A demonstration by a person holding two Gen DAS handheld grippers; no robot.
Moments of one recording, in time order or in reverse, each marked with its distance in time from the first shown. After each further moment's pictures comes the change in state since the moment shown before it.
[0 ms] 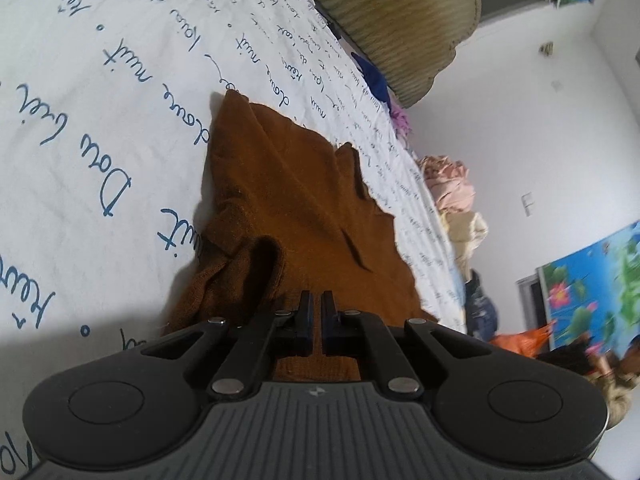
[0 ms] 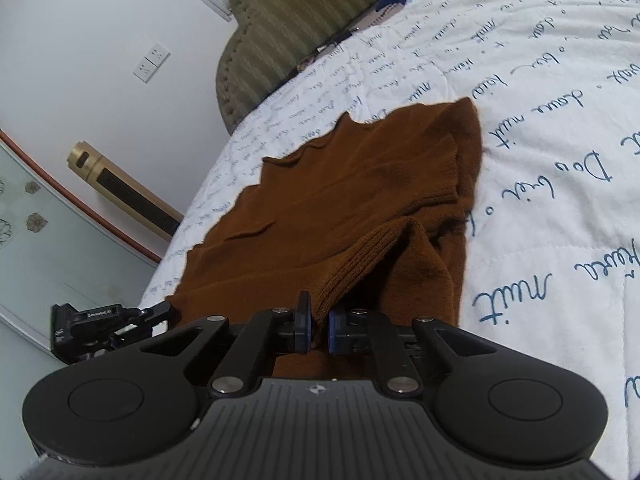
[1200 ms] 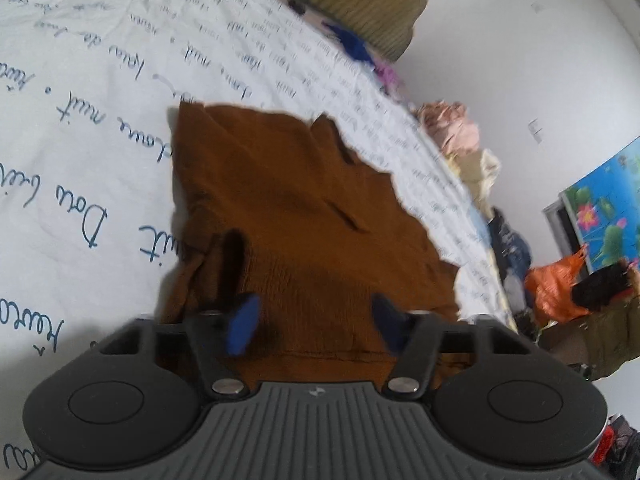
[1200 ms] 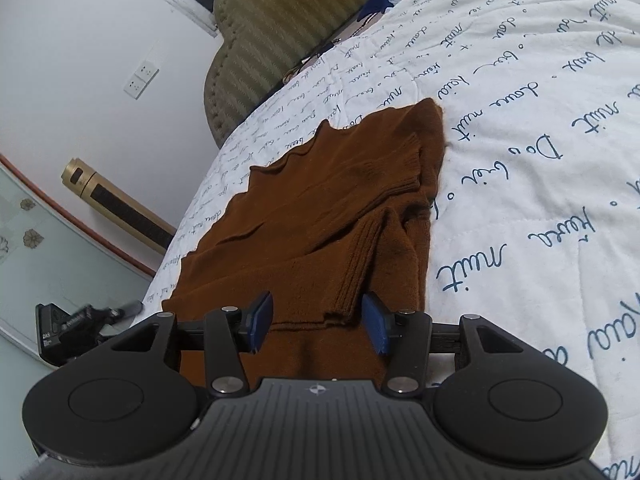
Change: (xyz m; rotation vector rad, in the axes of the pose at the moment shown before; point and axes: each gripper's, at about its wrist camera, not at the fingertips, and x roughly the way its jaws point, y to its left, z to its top) left arm 0.007 -0.037 0.000 0.247 0.103 0.113; right arm -0.022 -0.012 -0.016 0.052 -0.041 -0.034
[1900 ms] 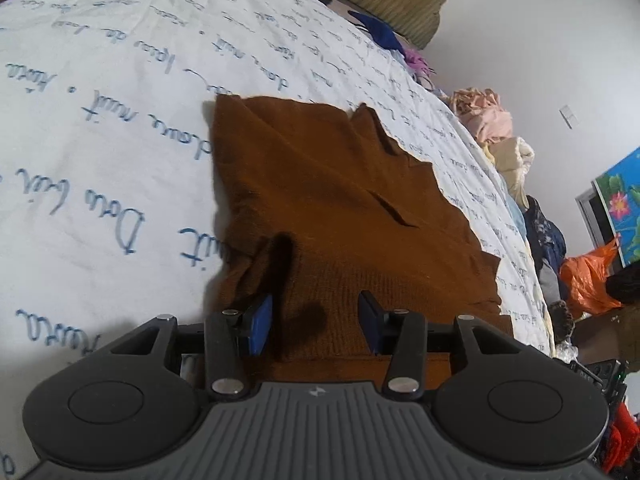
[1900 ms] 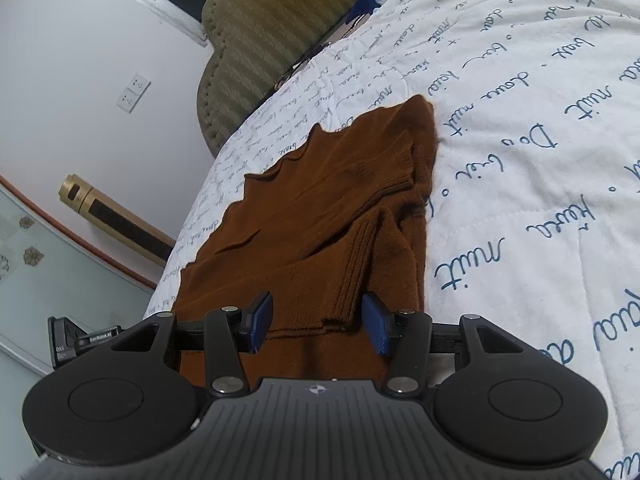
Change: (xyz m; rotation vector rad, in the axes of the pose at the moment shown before) left arm 0.006 0.011 0.004 0.016 0.026 0.093; right arm 0.001 -0.003 -0.001 0.054 -0.020 0.002
